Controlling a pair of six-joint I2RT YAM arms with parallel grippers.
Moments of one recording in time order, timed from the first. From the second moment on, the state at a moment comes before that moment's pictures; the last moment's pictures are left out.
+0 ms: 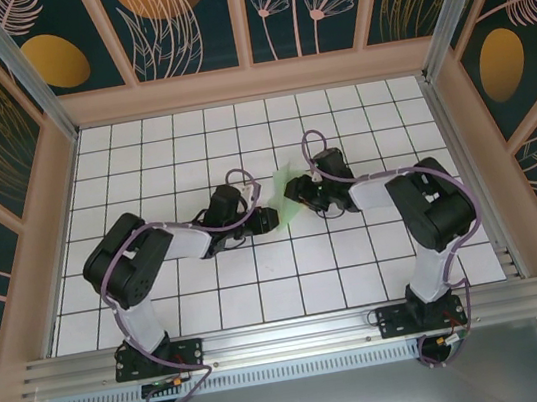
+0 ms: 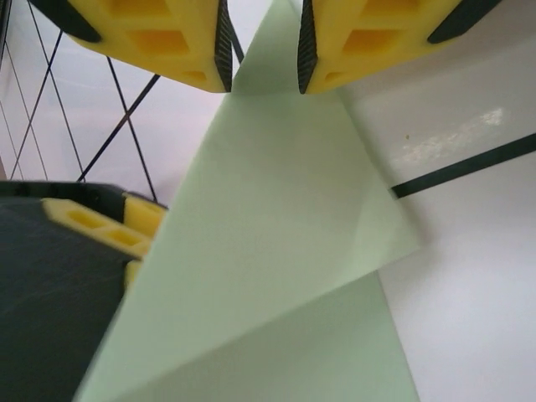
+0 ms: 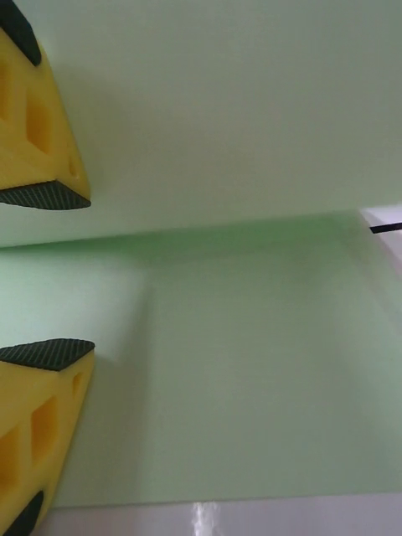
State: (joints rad) left arm -0.64 1.82 0.73 0.46 0.43 -0.67; right arm 0.48 1.80 0.81 0.21 -0.38 0.93
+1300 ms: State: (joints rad) left arm -0.72 1.83 0.77 0.44 0.12 -0.40; right arm 0.55 1.71 0.71 0.28 -0.39 1.20
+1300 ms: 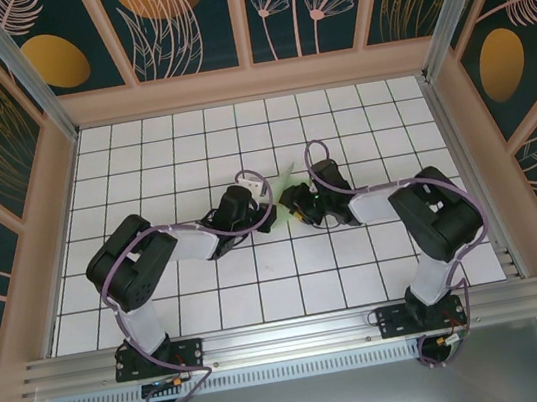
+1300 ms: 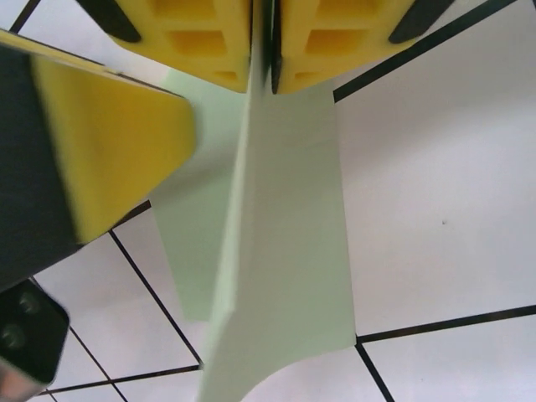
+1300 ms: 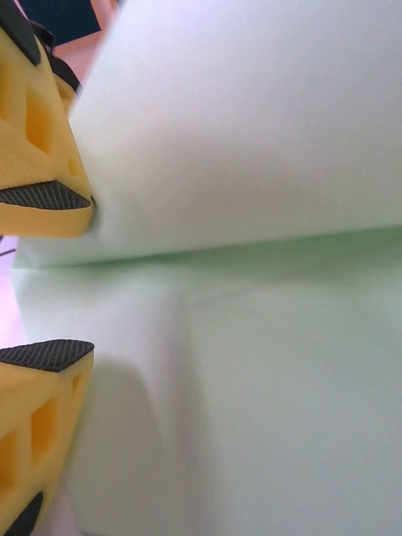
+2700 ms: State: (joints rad) left arm -0.72 1.96 0.81 0.53 0.40 -0.50; right arm 0.44 1.70 0.64 0.35 -0.49 0.80
